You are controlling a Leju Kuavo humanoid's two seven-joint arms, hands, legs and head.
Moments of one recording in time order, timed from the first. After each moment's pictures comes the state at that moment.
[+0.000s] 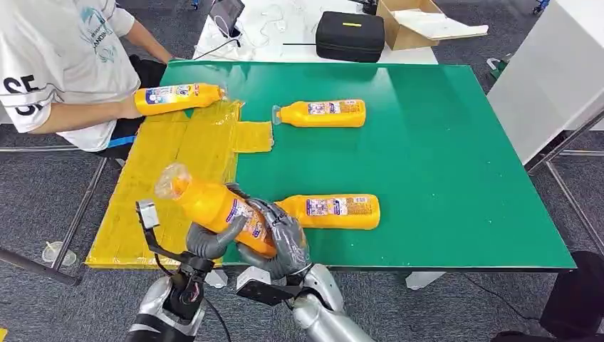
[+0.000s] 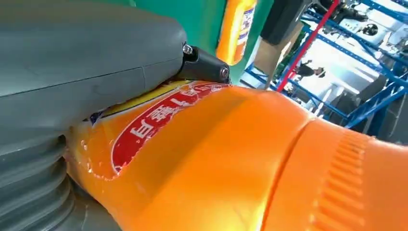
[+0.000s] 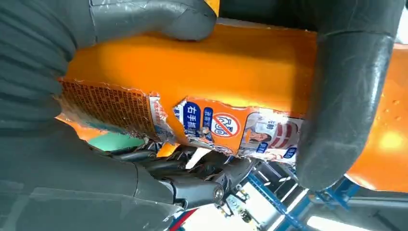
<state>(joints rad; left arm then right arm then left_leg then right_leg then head) -0.16 -0.23 -0.27 -1.08 0.55 -0.50 -0.43 -0.27 0.29 0.58 -0.82 0.61 -0.59 -0.62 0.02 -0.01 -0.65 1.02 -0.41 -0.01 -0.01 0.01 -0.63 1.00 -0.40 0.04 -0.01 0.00</state>
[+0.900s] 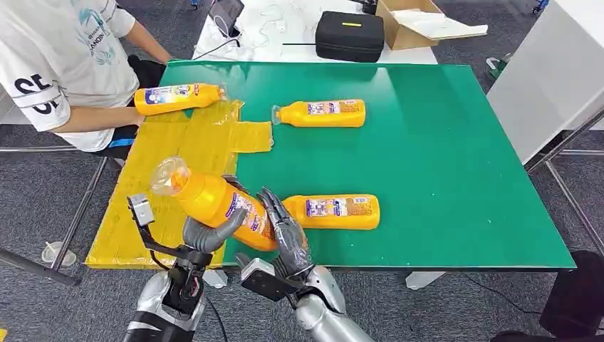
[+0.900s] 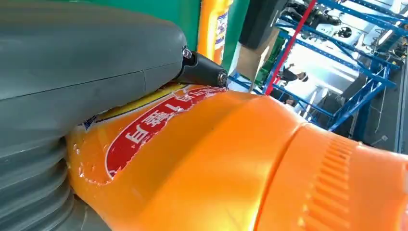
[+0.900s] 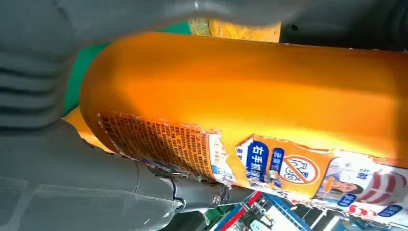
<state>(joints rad) -0.17 -0.24 -0.26 -1.15 0.46 -0.45 -0.47 -0.25 0.29 0.55 -0.86 0.59 -0.54 -0.56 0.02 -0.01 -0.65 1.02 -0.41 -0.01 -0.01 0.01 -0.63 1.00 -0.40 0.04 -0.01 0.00</state>
